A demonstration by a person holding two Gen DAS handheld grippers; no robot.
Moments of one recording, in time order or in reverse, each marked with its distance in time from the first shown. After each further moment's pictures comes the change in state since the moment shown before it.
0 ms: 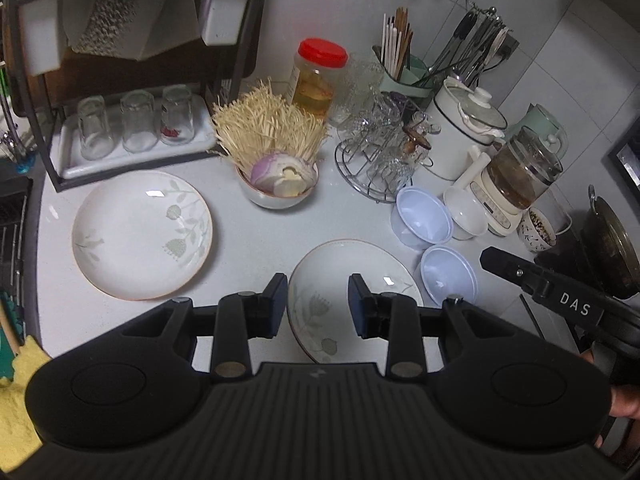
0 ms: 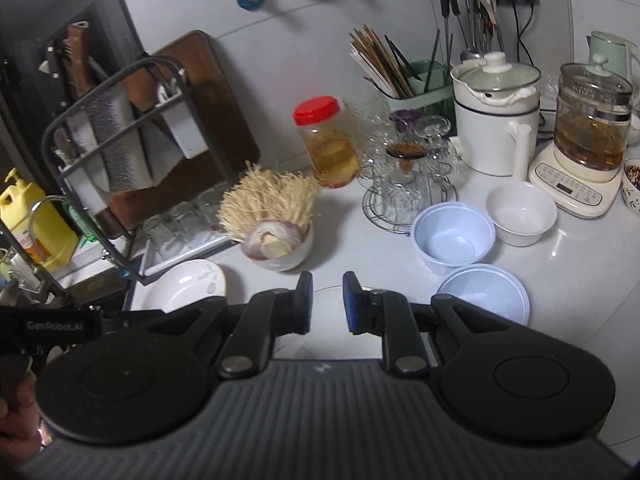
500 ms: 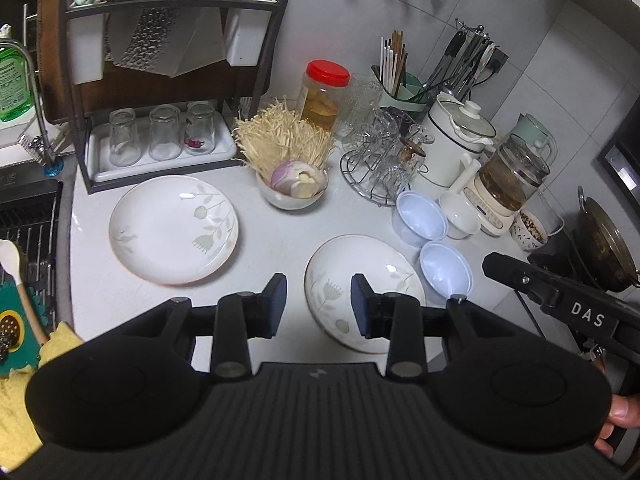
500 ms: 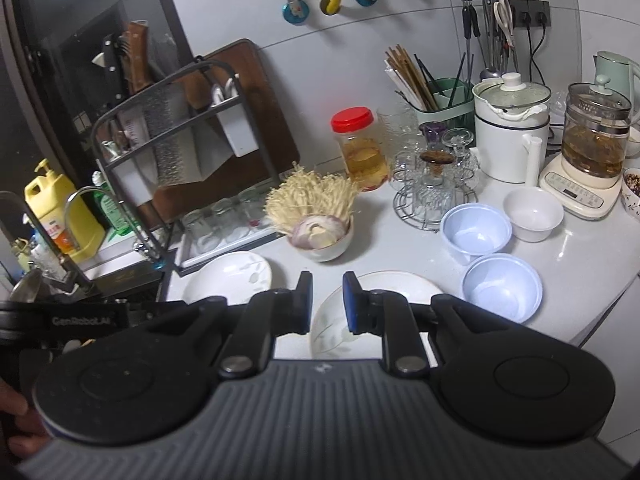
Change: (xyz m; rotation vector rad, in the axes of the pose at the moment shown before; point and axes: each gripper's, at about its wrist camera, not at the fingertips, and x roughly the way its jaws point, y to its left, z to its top) left arm -0.060 0.017 -0.030 0.012 -0.048 0.003; right arm -0.051 0.052 -0.024 -0.034 -0.034 0.028
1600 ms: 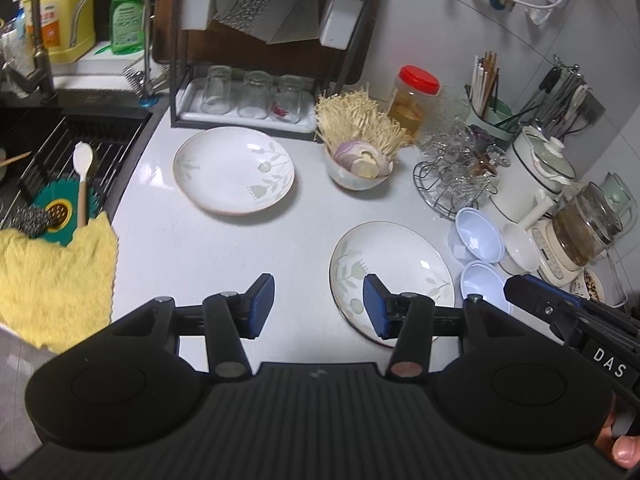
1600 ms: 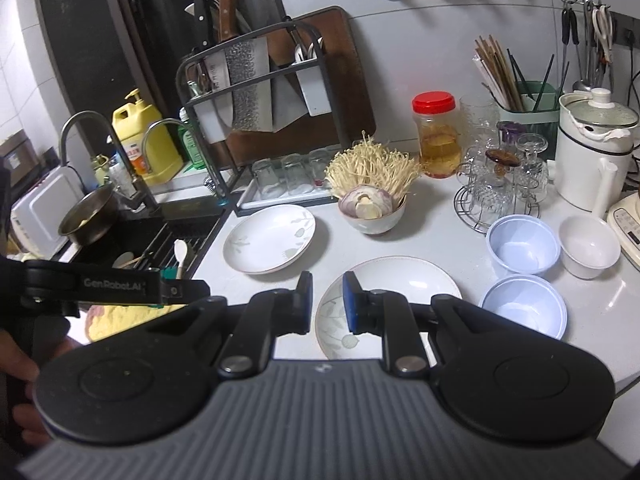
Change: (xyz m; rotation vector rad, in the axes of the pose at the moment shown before) left arm 0.001 -0.071 -0.061 -0.281 -0.067 0.296; right arm 0.006 -0.063 0.000 -0.239 0.098 0.303
